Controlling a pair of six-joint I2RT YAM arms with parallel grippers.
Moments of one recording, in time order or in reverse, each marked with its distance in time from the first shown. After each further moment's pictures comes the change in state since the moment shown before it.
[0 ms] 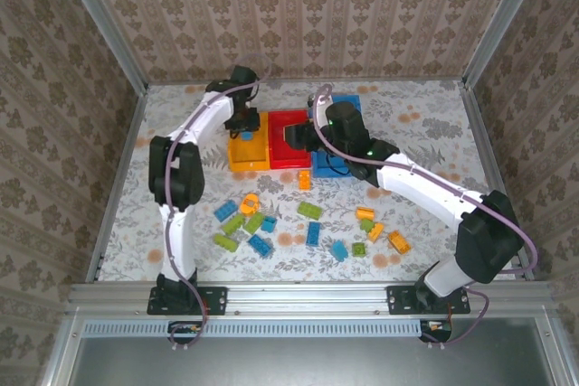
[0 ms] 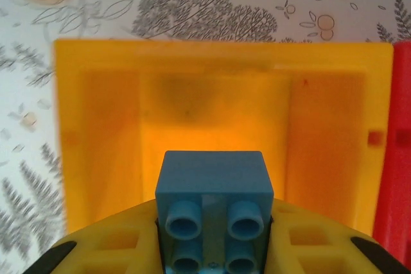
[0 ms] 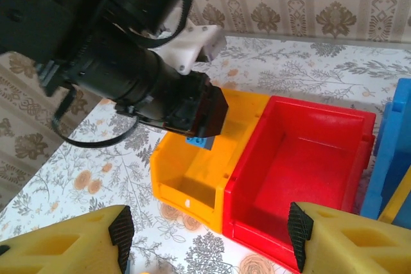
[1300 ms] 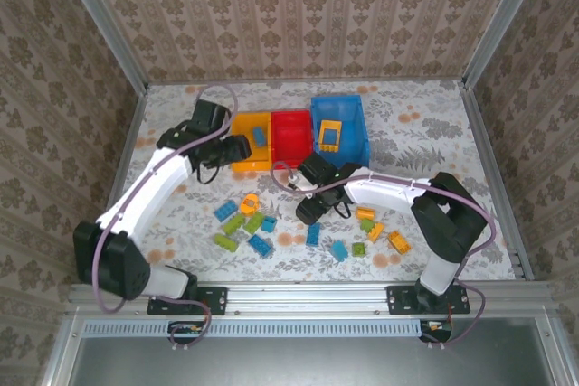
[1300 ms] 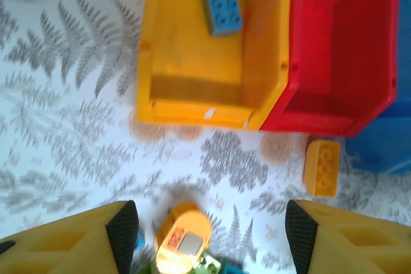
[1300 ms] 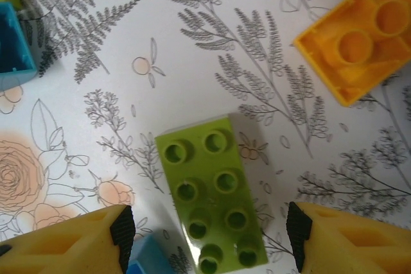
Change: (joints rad) left arm -0.041 -0.855 -0.759 0.144 0.102 -0.193; right arm 0.146 0.208 -0.120 -0.478 -0.018 -0.399
